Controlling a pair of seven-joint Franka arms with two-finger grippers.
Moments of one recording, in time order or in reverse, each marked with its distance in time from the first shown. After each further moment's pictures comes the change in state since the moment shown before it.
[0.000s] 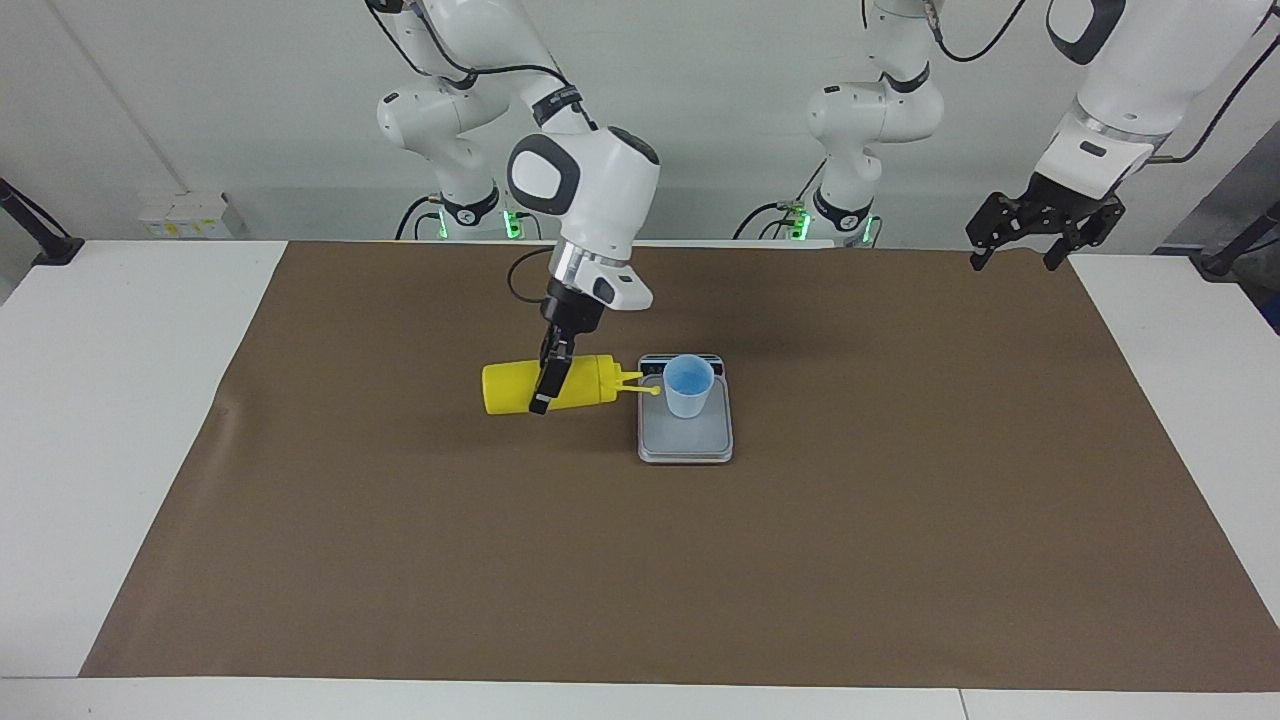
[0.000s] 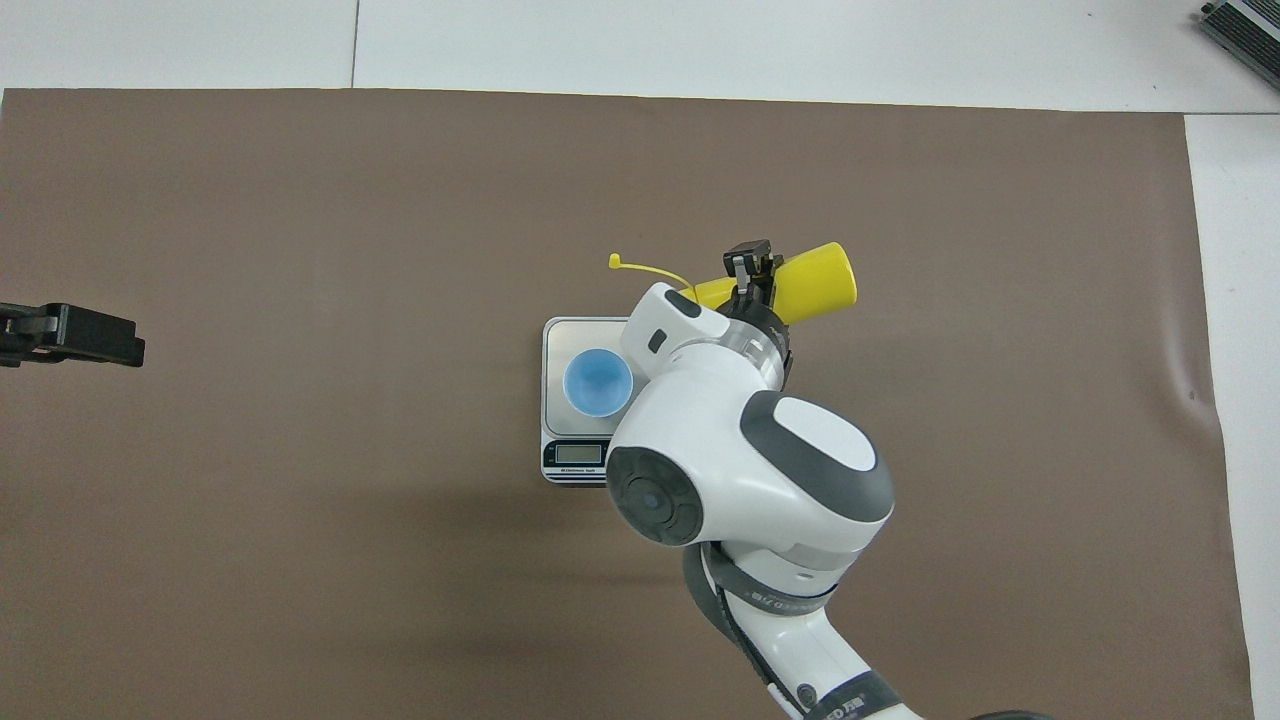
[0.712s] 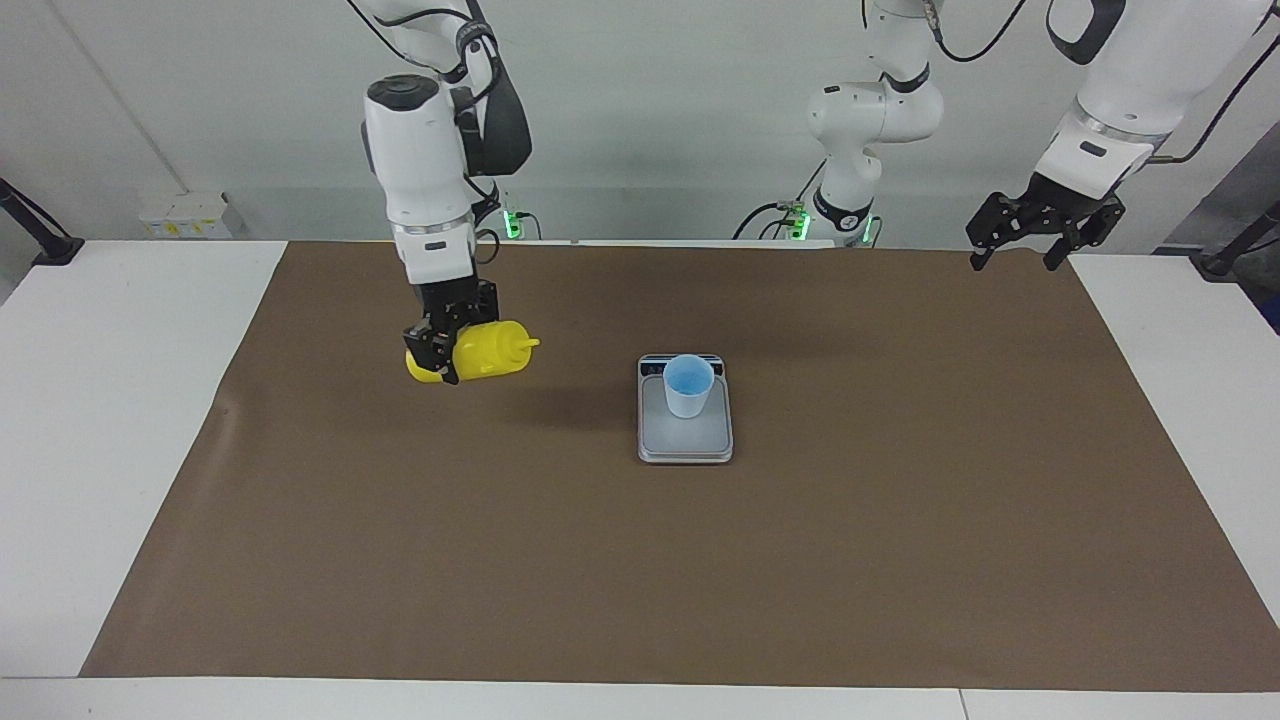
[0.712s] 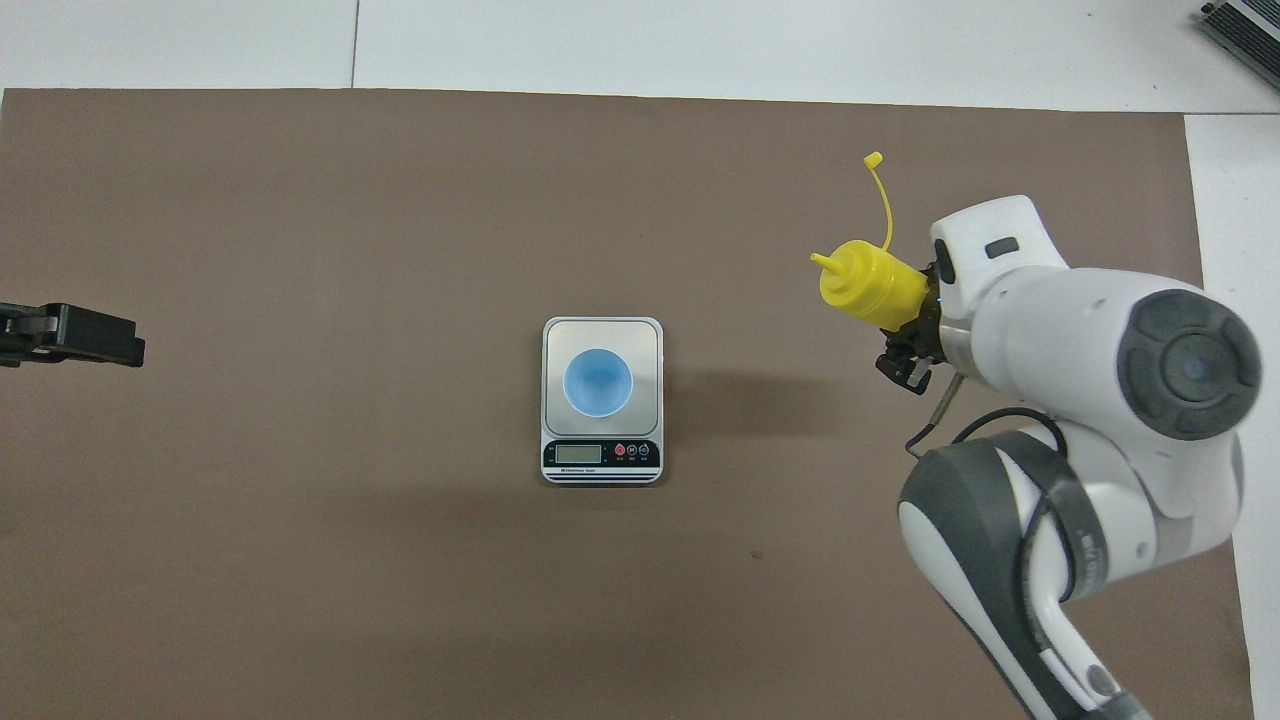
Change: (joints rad) left arm 0.000 0.000 0.000 0.000 0.000 0.000 0.000; right arm -0.285 -0.228 -0.004 -0.182 0.695 0.073 -0.279
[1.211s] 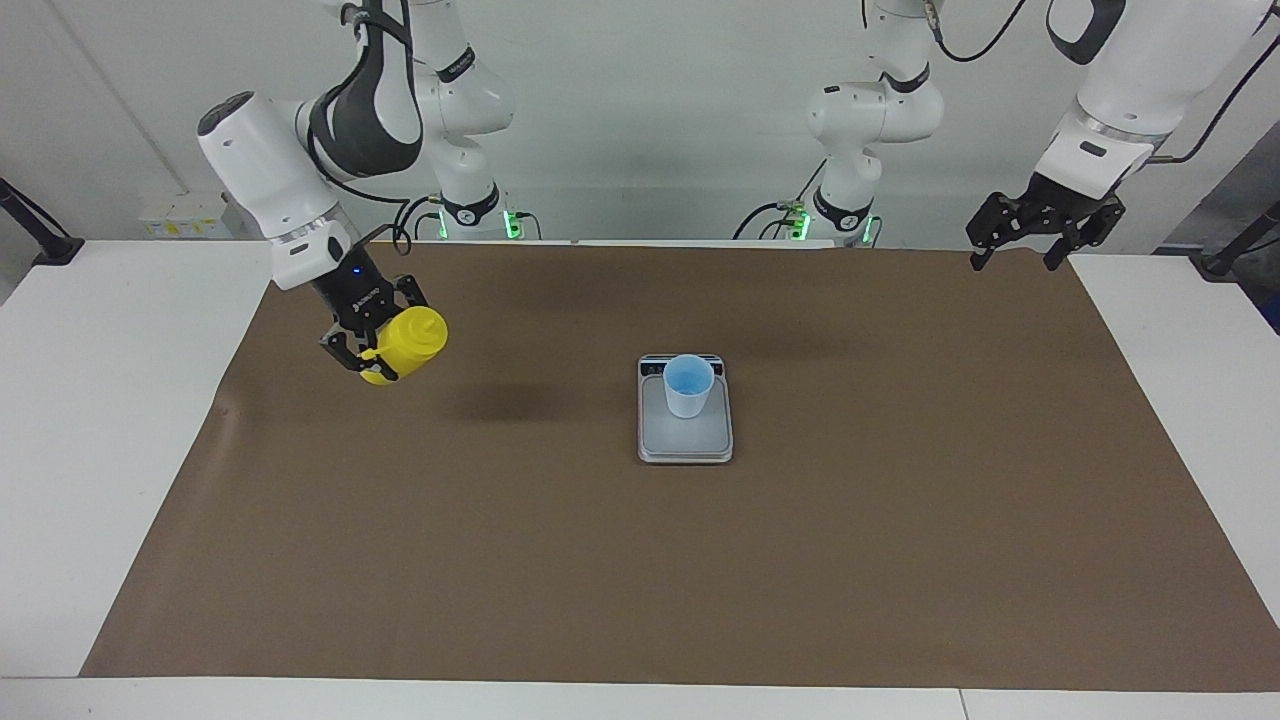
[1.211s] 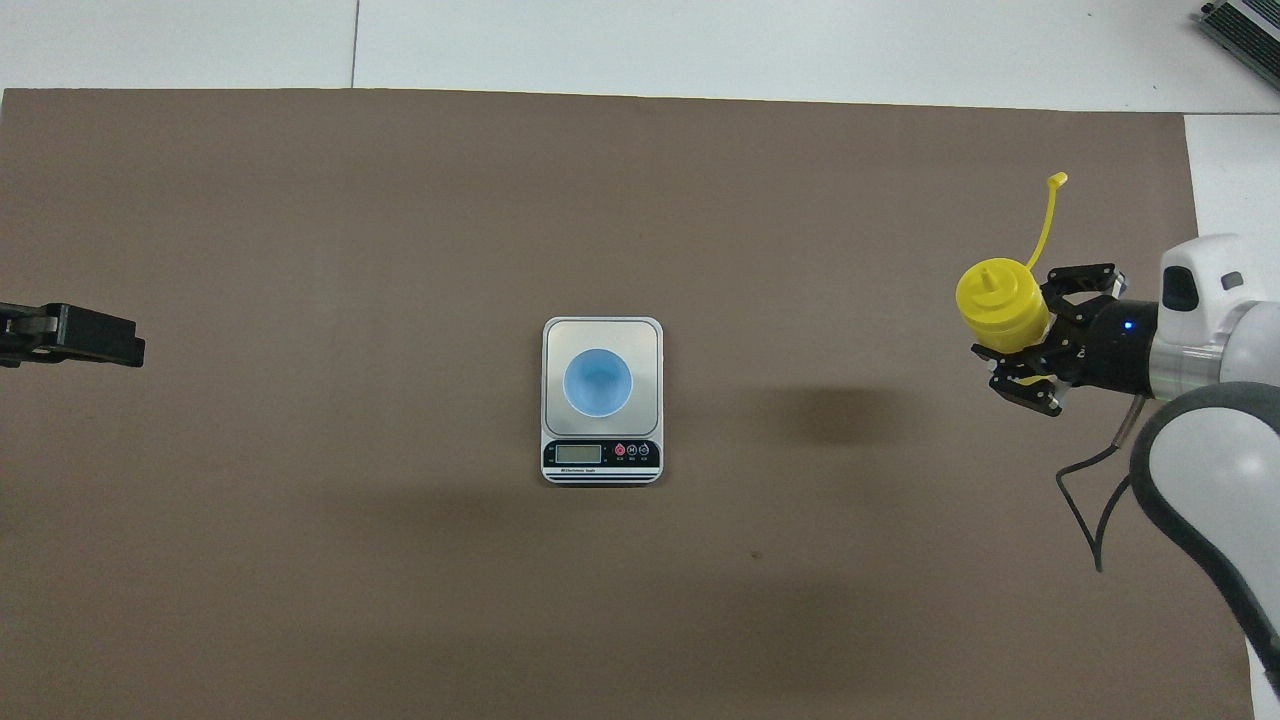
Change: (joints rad) left arm 0.000 0.000 0.000 0.000 0.000 0.000 0.000; right arm -0.247 -0.046 -0.004 -0.126 0.555 -0.003 -0.533
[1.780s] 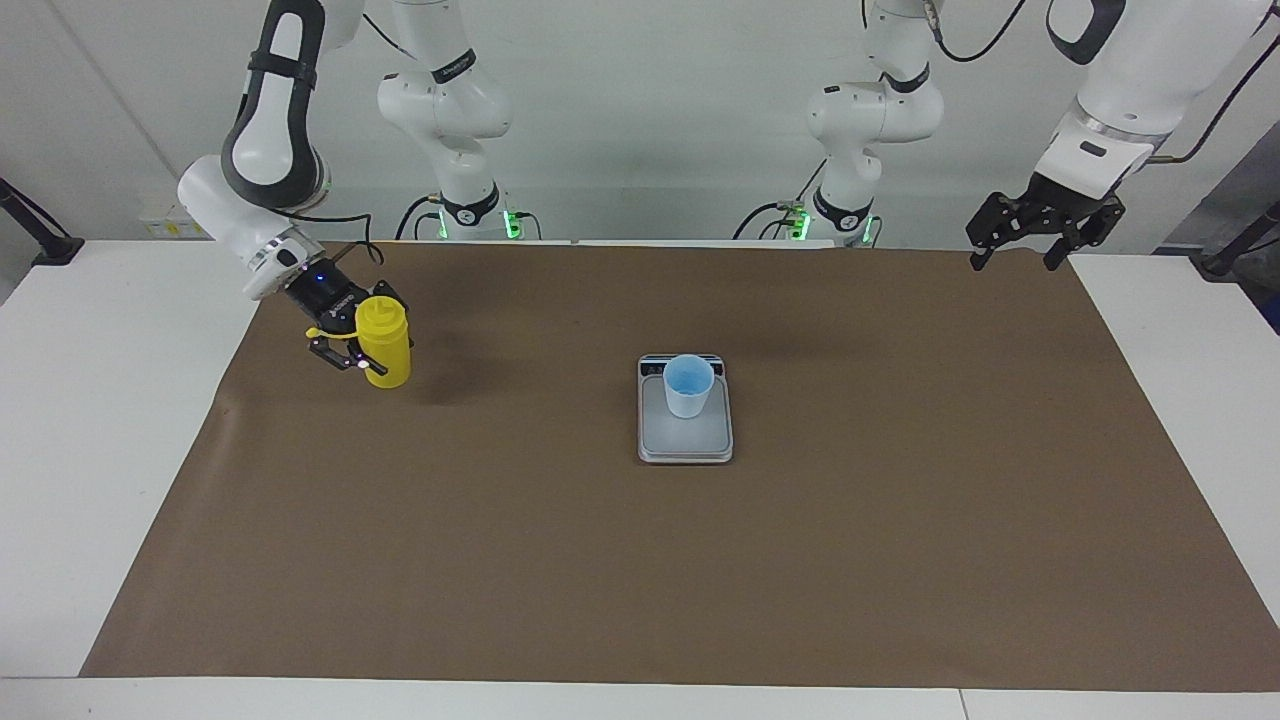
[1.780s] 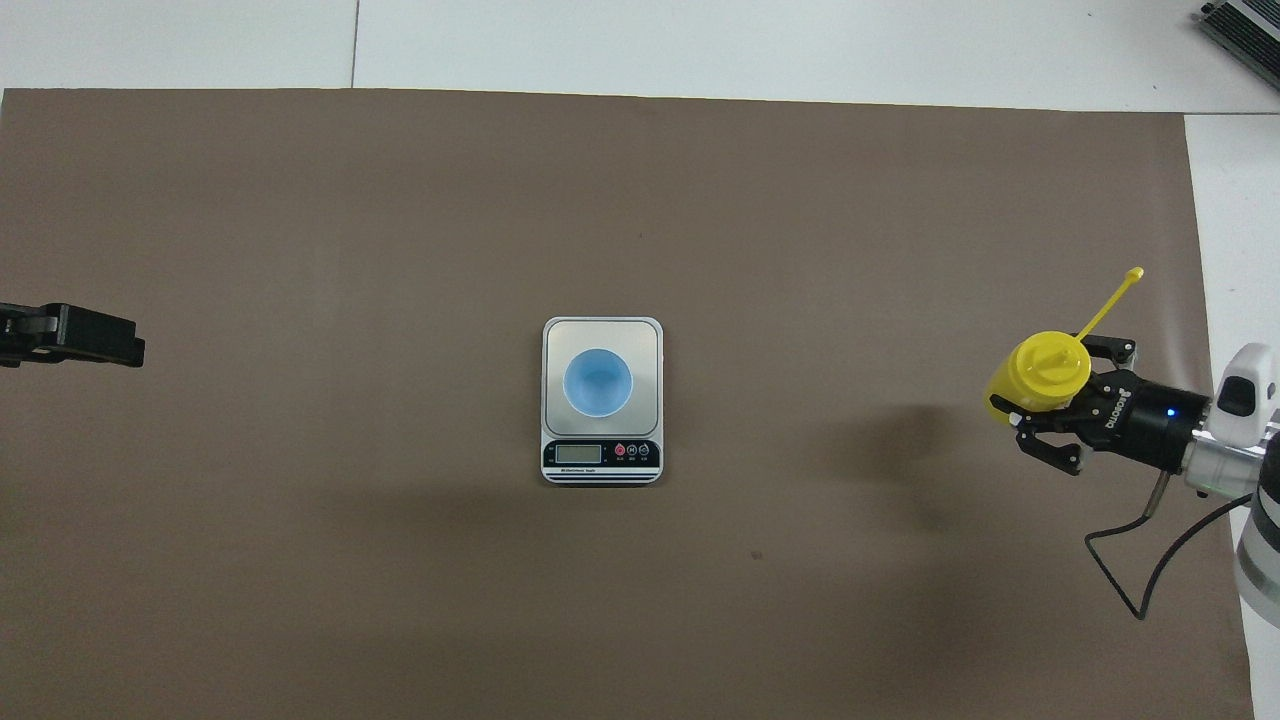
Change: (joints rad) left arm 0.000 0.000 0.000 0.000 0.000 0.000 0.000; right arm -0.234 -0.001 -0.001 -0.259 0.606 -0.132 -0.700
